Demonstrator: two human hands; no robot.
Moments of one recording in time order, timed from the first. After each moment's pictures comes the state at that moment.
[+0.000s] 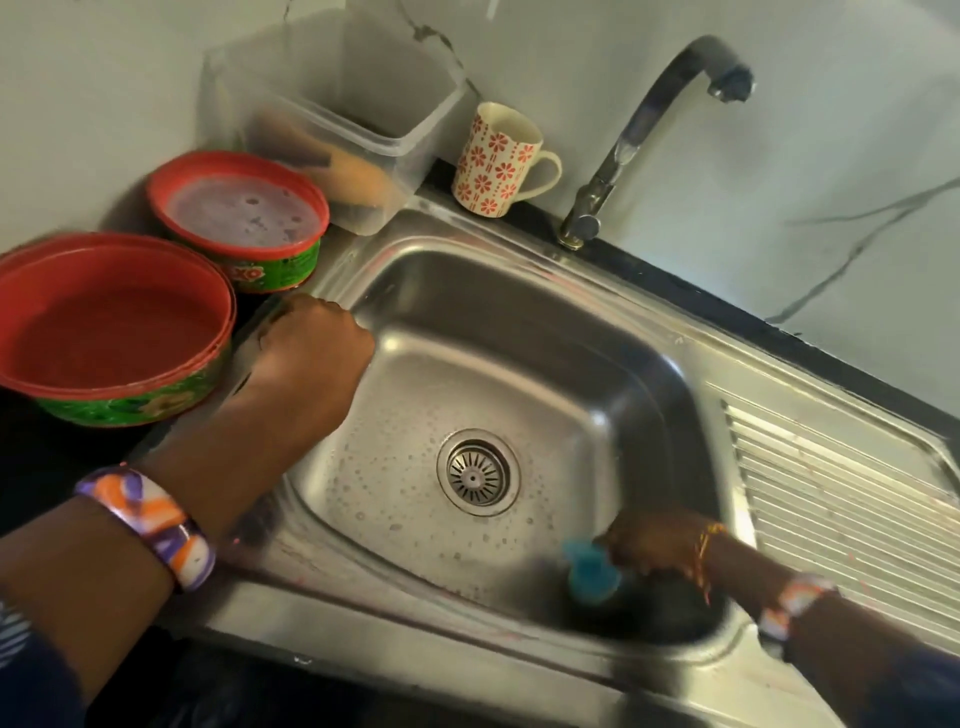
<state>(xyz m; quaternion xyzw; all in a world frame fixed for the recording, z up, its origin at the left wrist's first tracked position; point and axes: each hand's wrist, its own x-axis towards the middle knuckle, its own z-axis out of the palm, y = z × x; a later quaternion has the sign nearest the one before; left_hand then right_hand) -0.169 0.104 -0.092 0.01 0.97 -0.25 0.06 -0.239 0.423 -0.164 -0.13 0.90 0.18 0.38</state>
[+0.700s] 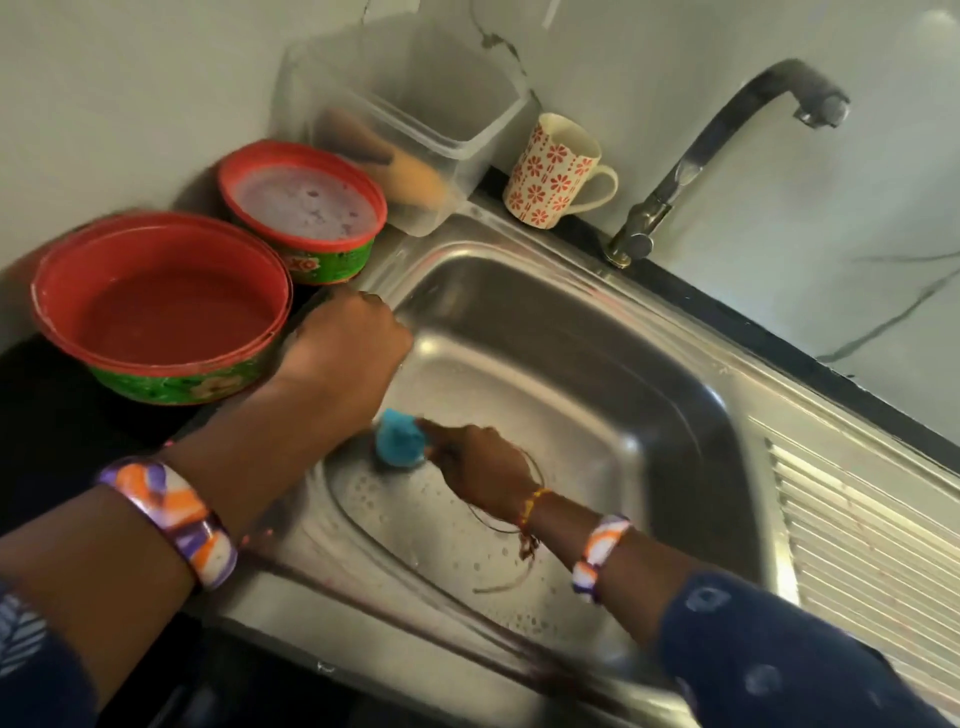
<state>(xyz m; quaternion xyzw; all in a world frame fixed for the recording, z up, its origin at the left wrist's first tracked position) -0.173 0.093 -0.093 -0.01 0.98 -0.21 0.03 -0.229 0.251 -0.199 -0.33 0.93 -0.05 0.16</state>
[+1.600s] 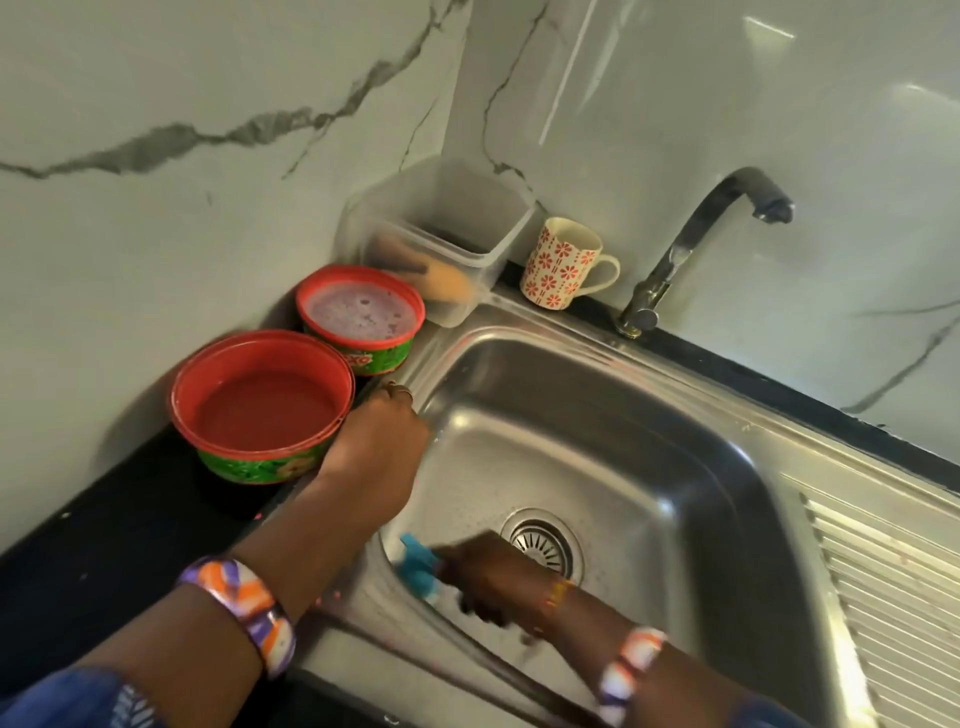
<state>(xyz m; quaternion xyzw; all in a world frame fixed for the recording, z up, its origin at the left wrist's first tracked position) -0.153 0.084 -0.107 0.00 0.98 -0.20 0.03 -0.180 0.240 -0.165 -0.17 0.88 -0.19 0.41</state>
